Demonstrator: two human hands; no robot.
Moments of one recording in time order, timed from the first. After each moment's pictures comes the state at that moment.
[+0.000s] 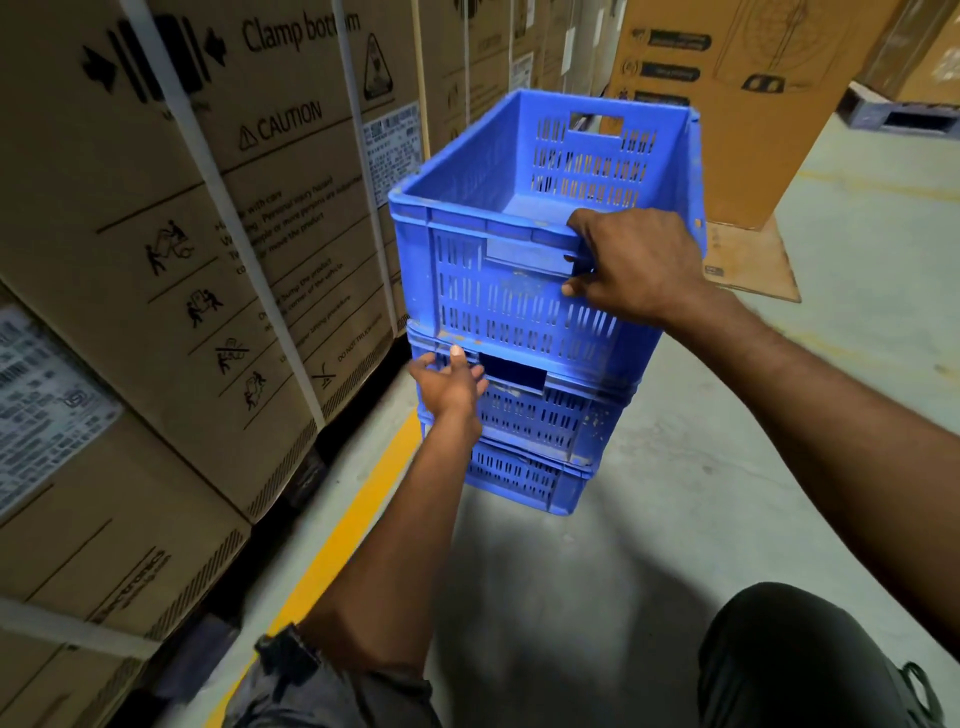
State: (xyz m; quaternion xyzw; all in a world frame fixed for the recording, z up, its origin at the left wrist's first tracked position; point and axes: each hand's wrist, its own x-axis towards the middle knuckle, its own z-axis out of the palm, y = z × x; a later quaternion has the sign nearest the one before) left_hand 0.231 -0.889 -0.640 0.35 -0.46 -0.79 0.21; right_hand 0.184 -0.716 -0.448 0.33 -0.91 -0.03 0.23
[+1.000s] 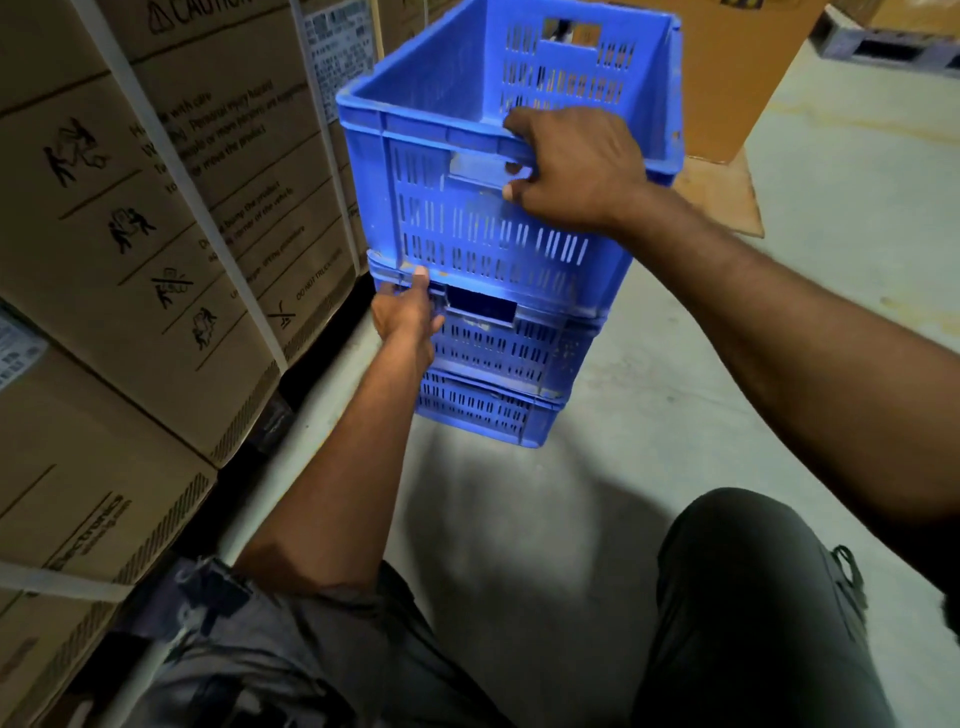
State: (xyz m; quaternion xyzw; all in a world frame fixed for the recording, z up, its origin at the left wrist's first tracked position) left_hand 0.224 -0.914 -0.643 0.38 -0.52 -0.74 0.18; right_hand 0.193 -0.744 -0.445 0.33 -0.92 0.01 0.19
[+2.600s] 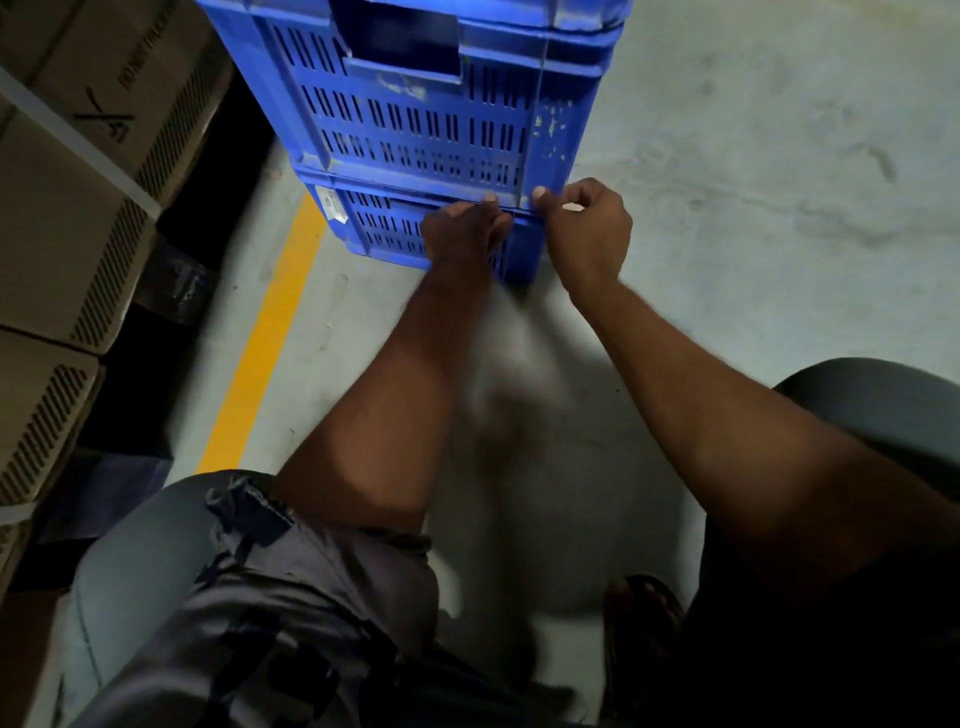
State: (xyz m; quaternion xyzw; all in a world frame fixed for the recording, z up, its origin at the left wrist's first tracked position) left_hand 0.229 -0.794 -0.798 0.35 -0.49 -0.79 0.05; right_hand 0.228 -0.675 -0.777 -0.15 -0.85 0.51 0.04
